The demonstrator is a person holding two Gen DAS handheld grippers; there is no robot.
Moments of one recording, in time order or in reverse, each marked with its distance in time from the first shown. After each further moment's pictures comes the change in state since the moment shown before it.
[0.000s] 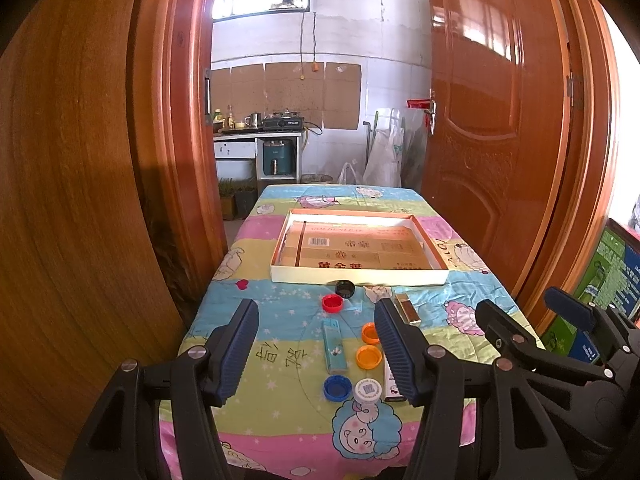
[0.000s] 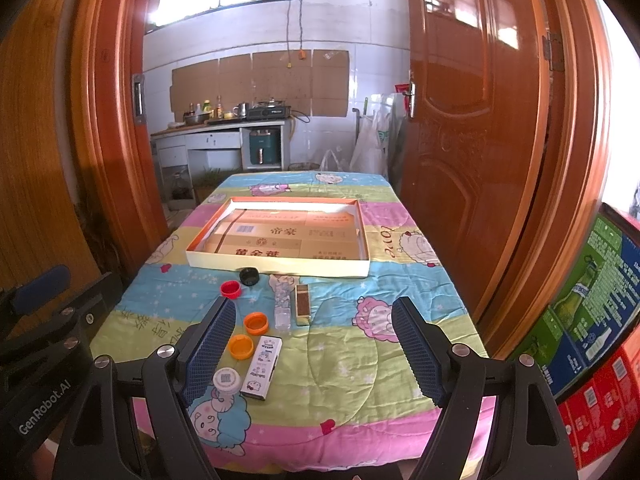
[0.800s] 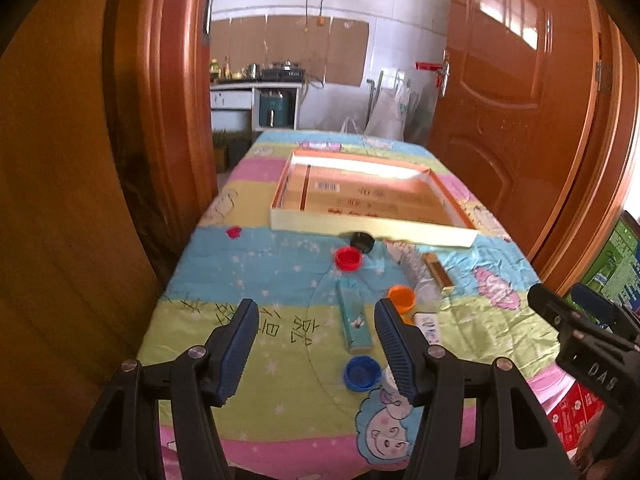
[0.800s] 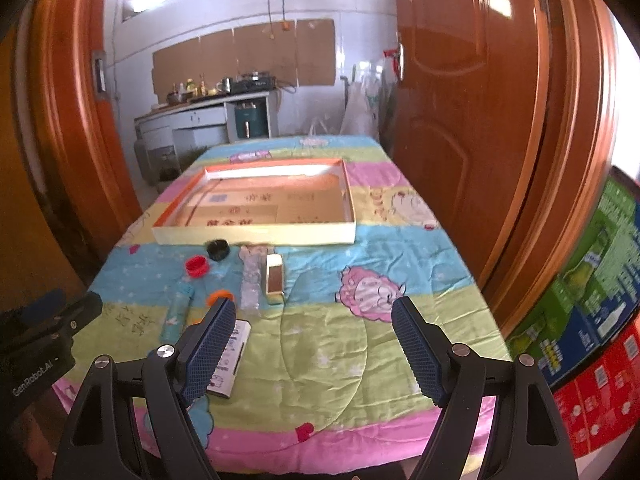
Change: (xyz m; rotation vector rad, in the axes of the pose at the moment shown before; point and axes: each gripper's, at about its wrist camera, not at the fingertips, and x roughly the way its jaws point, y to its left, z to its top) left arm 0.078 0.025 -0.024 -0.043 0.177 -0.040; right arm 0.064 -0.032 -0.016 0.057 0.121 -0.010
